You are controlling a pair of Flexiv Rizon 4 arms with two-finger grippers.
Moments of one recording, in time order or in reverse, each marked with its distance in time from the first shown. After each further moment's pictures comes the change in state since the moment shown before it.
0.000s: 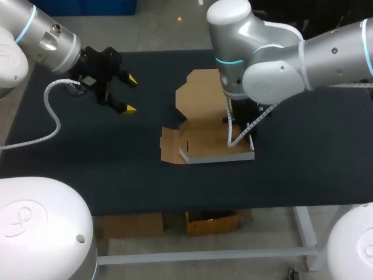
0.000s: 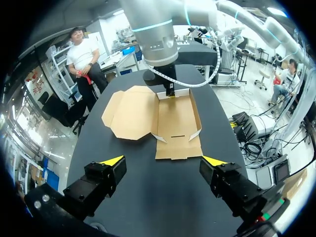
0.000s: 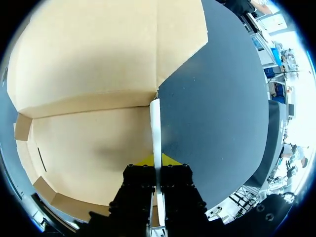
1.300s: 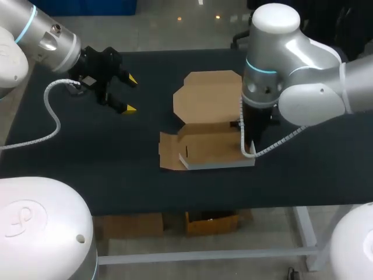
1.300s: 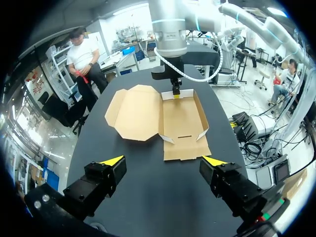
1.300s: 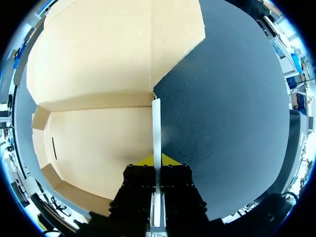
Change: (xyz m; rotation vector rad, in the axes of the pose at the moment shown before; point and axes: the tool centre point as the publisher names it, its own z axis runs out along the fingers) left arm 0.000 0.000 0.000 0.000 0.000 0.000; right arm 0.000 -0.016 0.007 -0.072 0.228 -0.081
